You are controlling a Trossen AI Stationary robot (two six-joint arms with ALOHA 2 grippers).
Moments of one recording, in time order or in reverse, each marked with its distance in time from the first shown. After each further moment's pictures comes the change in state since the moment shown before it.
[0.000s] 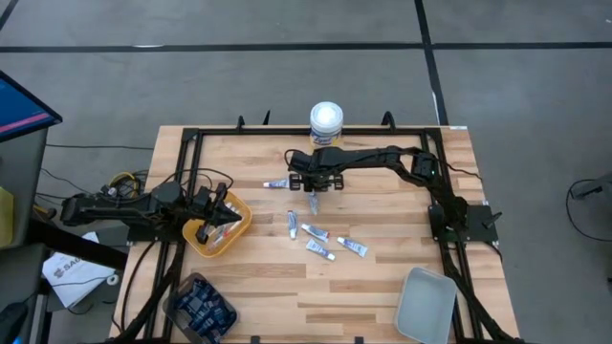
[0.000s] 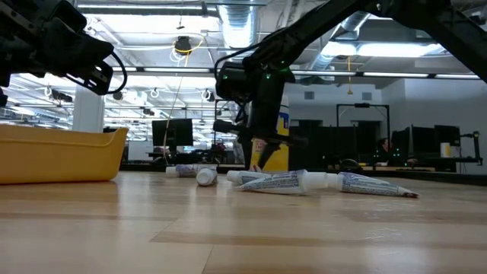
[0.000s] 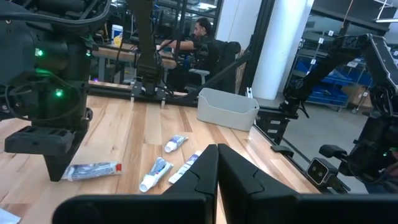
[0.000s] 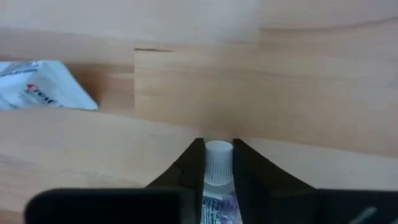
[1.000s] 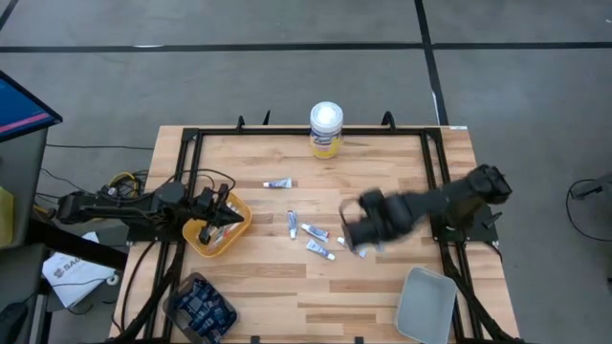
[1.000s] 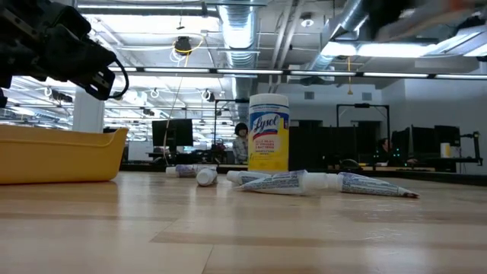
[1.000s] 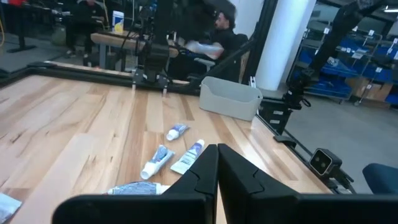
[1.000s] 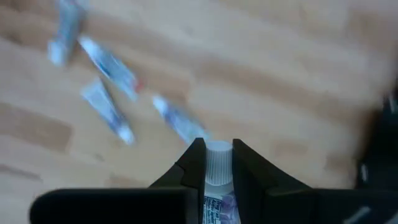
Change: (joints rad) left arm 0.000 0.074 0.000 0.020 0.000 0.000; right arm 0.608 -0.533 -0.007 -0.759 0.288 0.379
